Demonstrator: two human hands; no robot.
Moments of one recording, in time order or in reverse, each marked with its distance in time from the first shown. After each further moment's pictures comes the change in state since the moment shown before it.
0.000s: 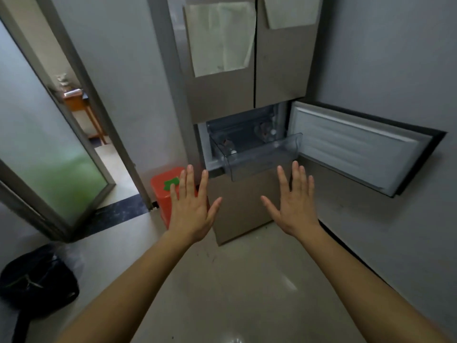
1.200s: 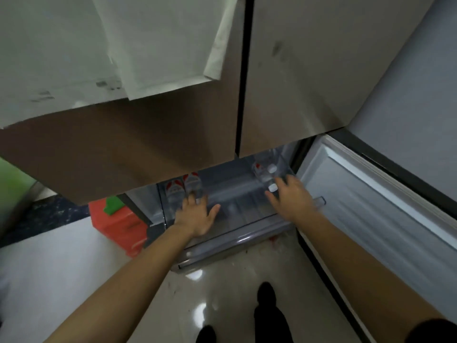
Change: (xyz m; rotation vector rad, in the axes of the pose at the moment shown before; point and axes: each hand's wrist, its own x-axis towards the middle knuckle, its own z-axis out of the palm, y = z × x) left_hand 0.506 0.059 0.262 -0.155 -0.705 -0.204; right_hand 0.491 0.197 0.253 0.031 -0.424 0.025
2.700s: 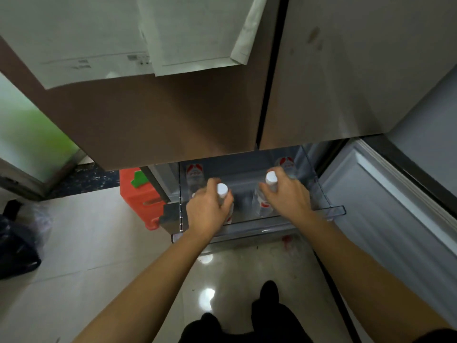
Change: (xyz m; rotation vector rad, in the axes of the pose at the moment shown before) left_hand -0.043 0.029 0.014 -0.356 0.794 -0.044; right_hand 0.003 -0.053 -0.026 0.283 -0.045 -0.097
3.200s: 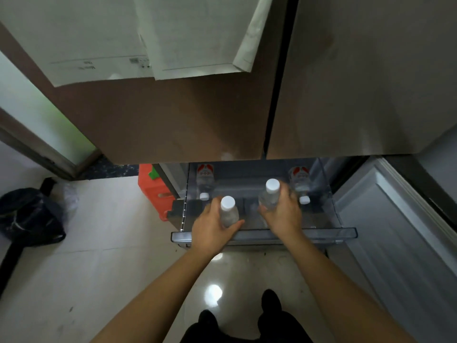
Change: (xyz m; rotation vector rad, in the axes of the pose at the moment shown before) left_hand -0.035 -0.001 0.016 -0.076 -0.236 -0.265; right_hand 0.005 0.012 0.049 0.266 -0.028 0.117
